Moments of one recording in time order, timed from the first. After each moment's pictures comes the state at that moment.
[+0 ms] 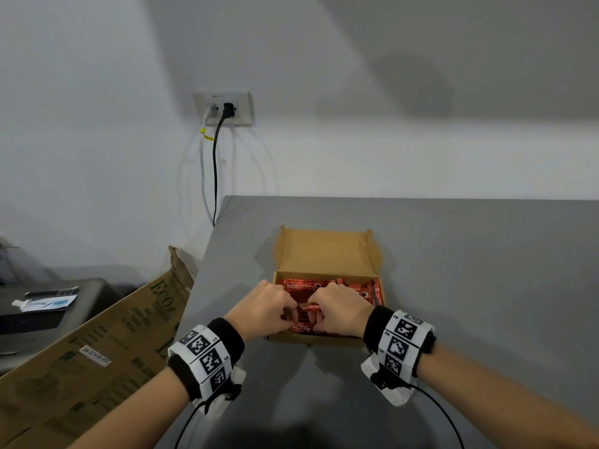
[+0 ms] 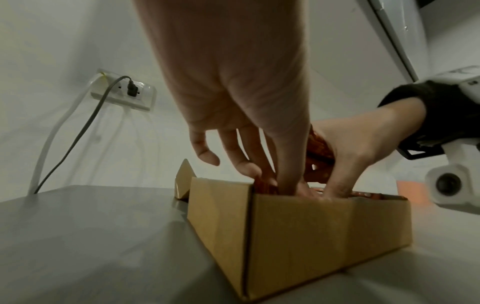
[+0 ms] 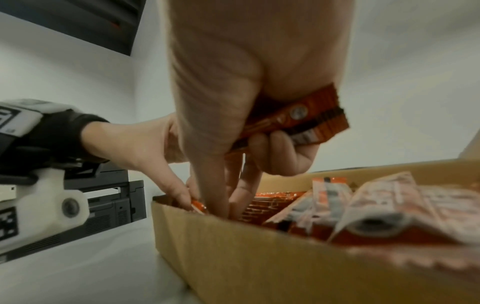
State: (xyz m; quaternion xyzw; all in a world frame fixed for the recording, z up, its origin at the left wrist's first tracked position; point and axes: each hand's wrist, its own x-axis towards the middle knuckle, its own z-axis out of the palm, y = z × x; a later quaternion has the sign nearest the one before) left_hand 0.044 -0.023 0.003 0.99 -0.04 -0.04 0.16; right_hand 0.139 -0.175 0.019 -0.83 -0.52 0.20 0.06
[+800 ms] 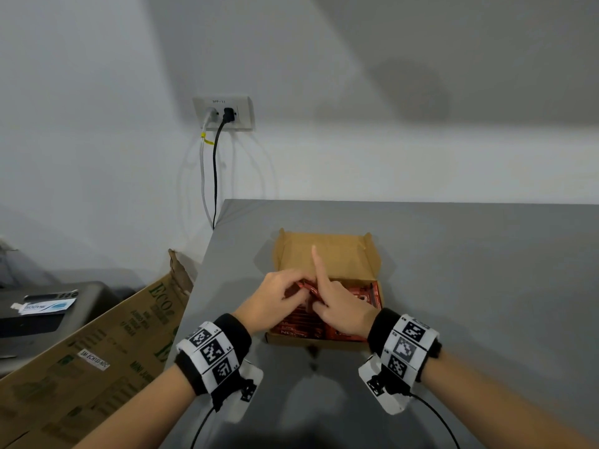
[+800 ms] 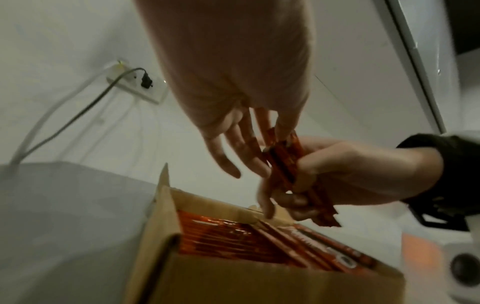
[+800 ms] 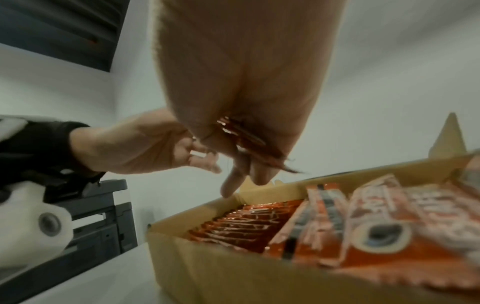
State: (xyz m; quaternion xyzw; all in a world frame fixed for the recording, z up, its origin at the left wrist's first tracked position) left_hand 0.052 -0.041 0.025 0.90 0.00 0.10 0.43; right_hand 0.143 -0.181 0.020 -0.79 -0.46 0.27 0.30
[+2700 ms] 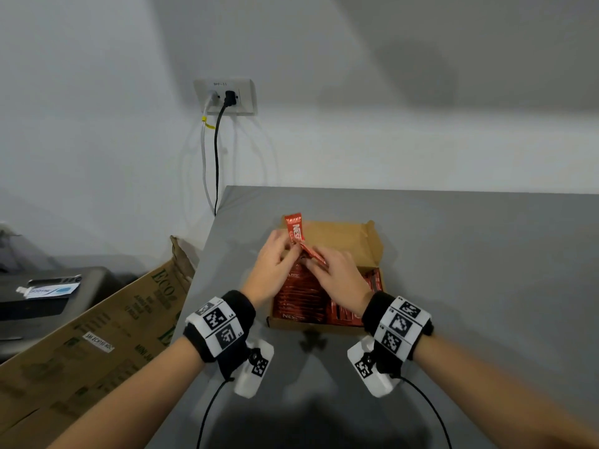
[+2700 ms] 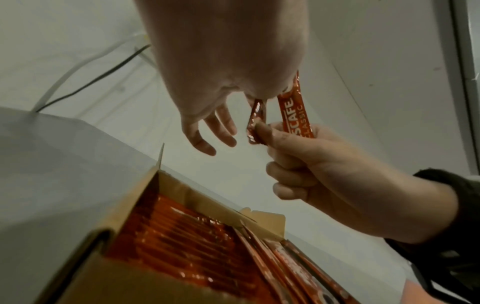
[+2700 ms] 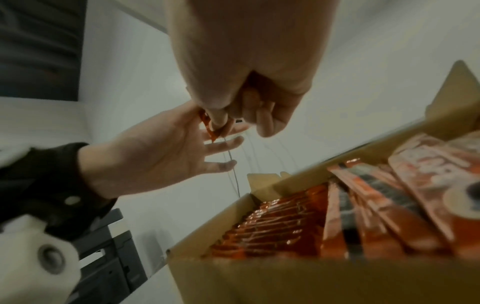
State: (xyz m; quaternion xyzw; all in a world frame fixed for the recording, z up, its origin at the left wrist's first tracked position) left_hand 0.067 -0.037 0.023 0.82 0.09 0.21 0.52; right_hand 0.142 -0.169 0.026 -0.80 -0.43 0.10 0.41
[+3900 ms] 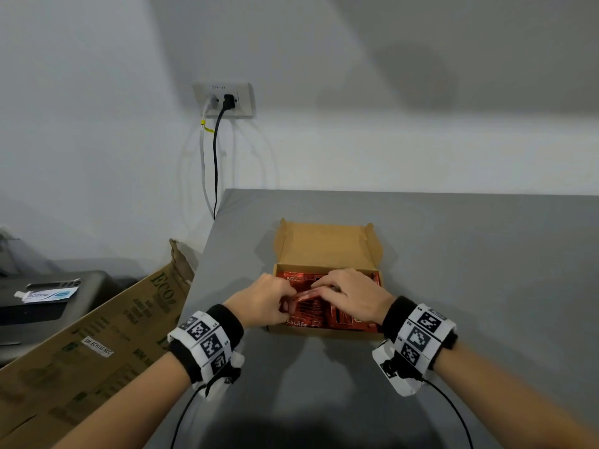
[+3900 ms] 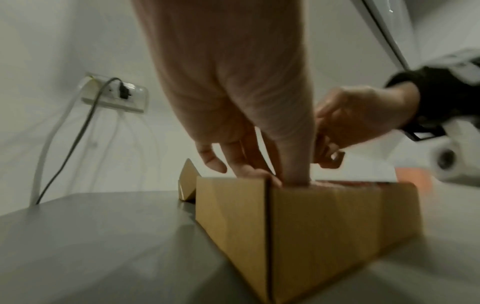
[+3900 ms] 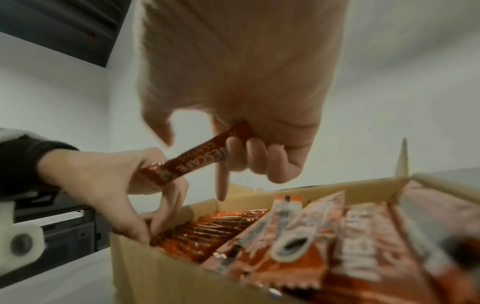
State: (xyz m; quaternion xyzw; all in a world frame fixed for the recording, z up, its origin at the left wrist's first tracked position) left_hand 0.045 -0.023 0.011 0.97 -0.02 -0.08 0.22; right_hand 0.155 -0.197 0.023 -0.83 -0.47 0.20 0.21
